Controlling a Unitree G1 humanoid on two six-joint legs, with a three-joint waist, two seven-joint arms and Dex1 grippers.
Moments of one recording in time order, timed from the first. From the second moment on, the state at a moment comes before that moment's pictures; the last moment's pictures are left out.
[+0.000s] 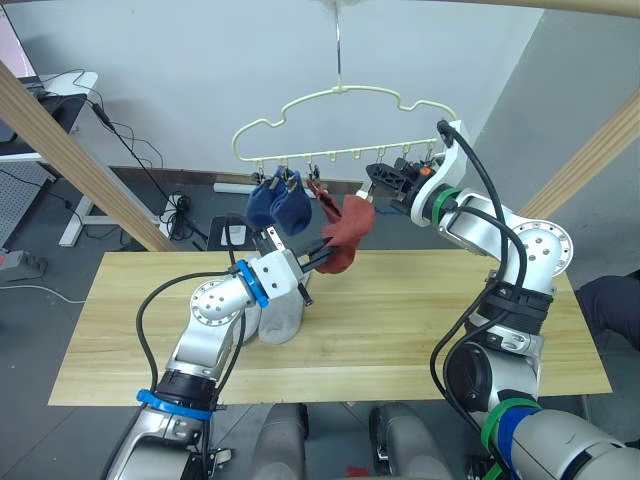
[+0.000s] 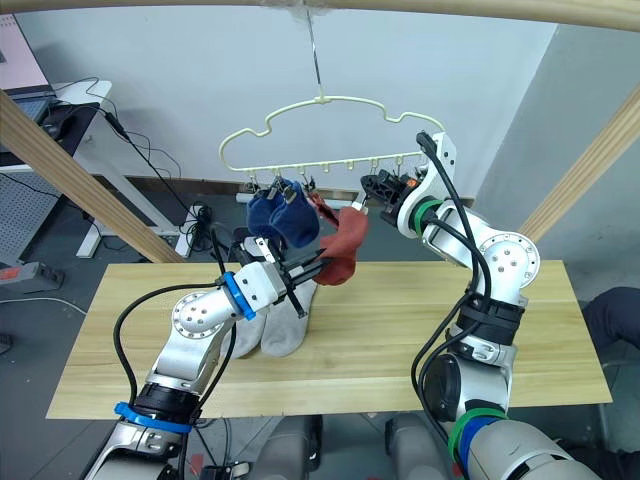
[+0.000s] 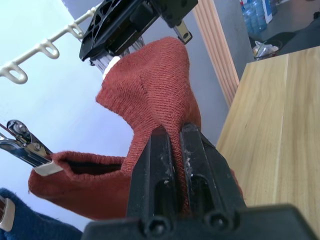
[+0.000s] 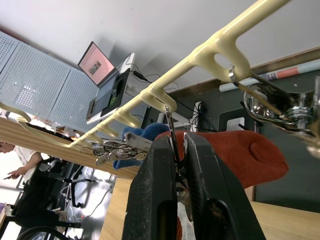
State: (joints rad) left arm -0.36 0.38 -0.12 0.11 -0.12 -0.34 -0.78; right arm -0.90 0.03 -0.49 -0.08 0.91 1.28 -0.16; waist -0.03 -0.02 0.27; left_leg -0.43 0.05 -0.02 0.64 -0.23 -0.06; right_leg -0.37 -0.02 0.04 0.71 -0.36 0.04
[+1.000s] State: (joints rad) left arm -0.40 0.35 -0.13 0.16 -0.11 -0.34 -0.75; right arm -0.88 0.02 -0.45 -0.07 1.00 1.25 -0.23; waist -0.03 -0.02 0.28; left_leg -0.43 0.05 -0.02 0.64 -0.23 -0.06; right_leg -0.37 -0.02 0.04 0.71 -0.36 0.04
